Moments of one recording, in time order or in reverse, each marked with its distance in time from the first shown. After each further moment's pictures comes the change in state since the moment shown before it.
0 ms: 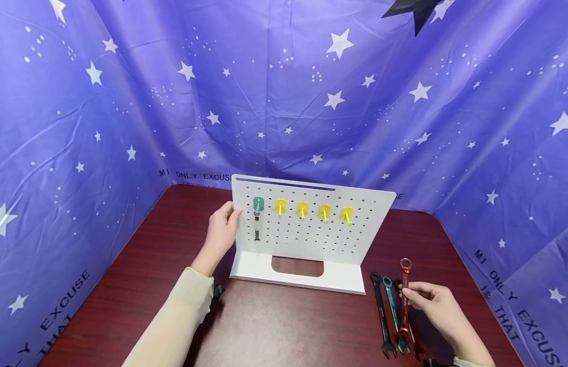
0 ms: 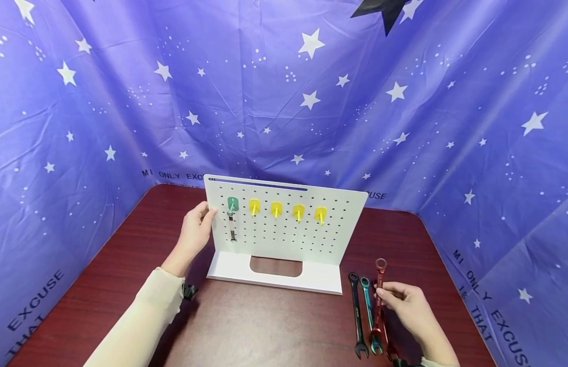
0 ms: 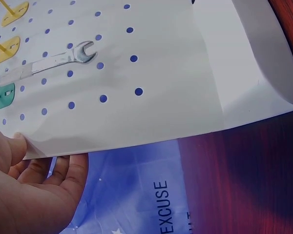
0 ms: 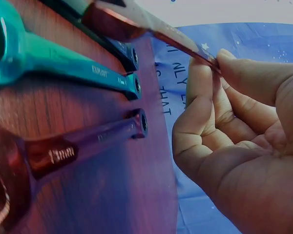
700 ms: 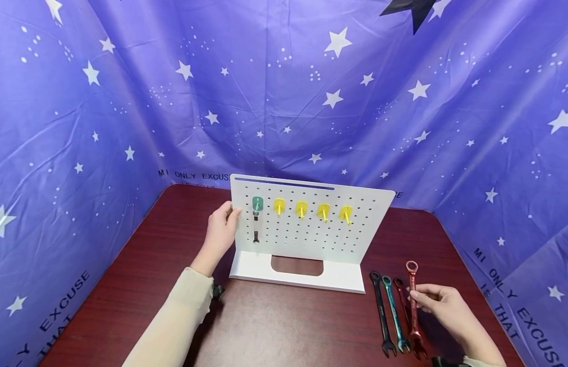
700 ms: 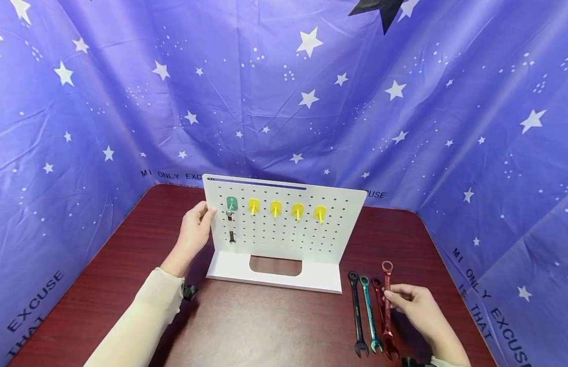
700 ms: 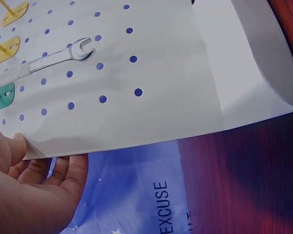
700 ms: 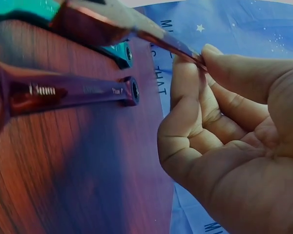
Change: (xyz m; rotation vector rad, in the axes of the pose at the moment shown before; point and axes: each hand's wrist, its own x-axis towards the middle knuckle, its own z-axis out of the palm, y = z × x) left_hand 0.000 0.001 0.000 -0.005 -0.002 -0.001; right_hand -0.002 0.009 -0.018 -0.040 -0.029 0.113
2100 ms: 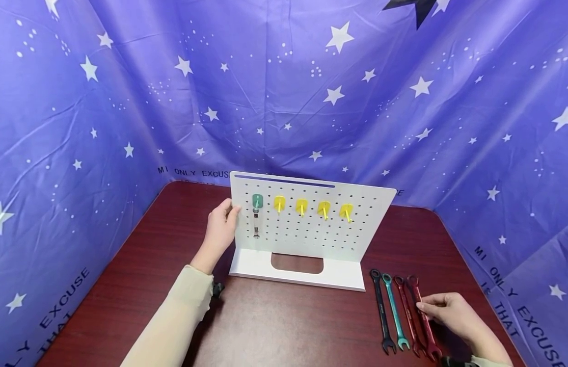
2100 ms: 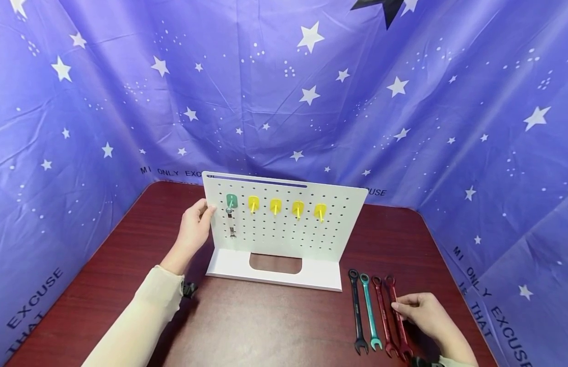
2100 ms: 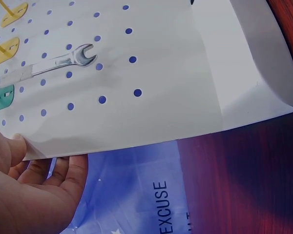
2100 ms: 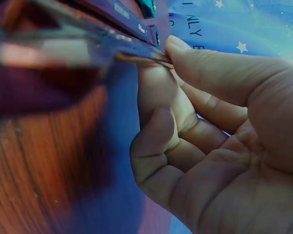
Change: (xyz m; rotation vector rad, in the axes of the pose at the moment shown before) left_hand 0.002 -0.004 0.001 -0.010 -0.006 -0.005; right_hand 0.000 0.021 -0.020 -0.136 -0.172 0.069
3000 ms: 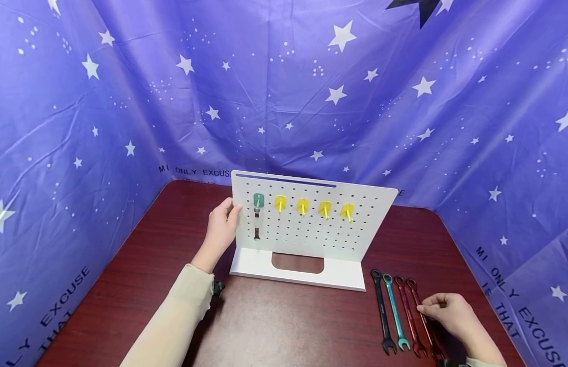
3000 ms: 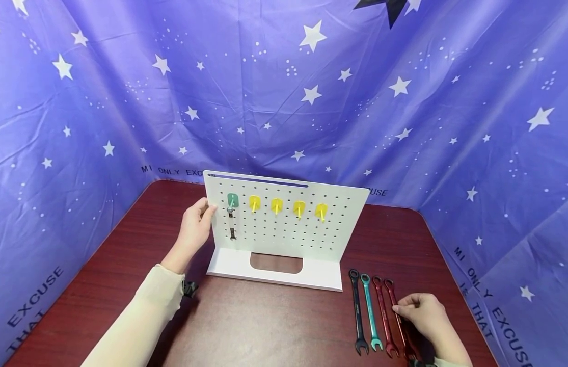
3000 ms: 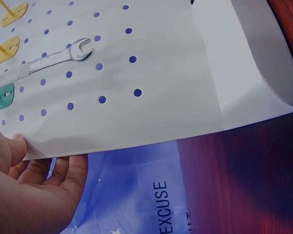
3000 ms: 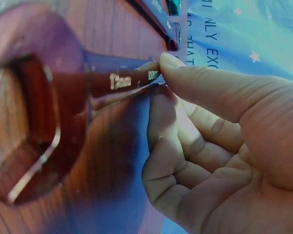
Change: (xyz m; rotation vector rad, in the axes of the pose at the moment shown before) left_hand -0.001 0.001 0.000 -0.006 0.012 0.020; right_hand 0.005 0.000 0.004 -0.202 0.127 0.115
